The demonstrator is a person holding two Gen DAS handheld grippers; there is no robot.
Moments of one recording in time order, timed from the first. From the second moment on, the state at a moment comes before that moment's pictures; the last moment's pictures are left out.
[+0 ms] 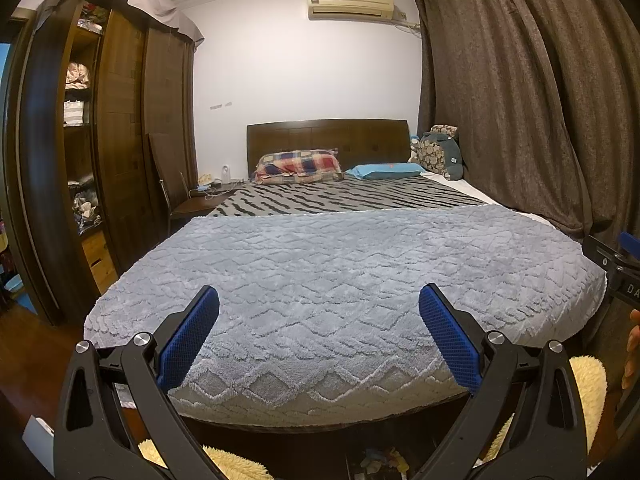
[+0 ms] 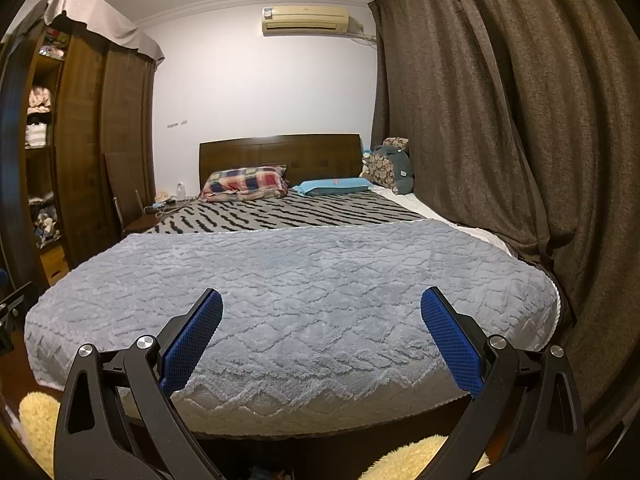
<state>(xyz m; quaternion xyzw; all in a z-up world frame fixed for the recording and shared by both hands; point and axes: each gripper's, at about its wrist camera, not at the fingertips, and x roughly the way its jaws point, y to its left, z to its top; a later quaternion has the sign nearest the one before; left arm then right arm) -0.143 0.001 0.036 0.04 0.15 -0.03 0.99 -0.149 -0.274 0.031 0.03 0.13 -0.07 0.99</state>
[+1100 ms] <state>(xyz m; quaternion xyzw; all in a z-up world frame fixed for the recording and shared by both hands) -0.143 -0.003 0.037 0.04 0.15 -0.03 0.99 -0.151 -0.268 0.034 0.04 0.14 -0.07 0.99</state>
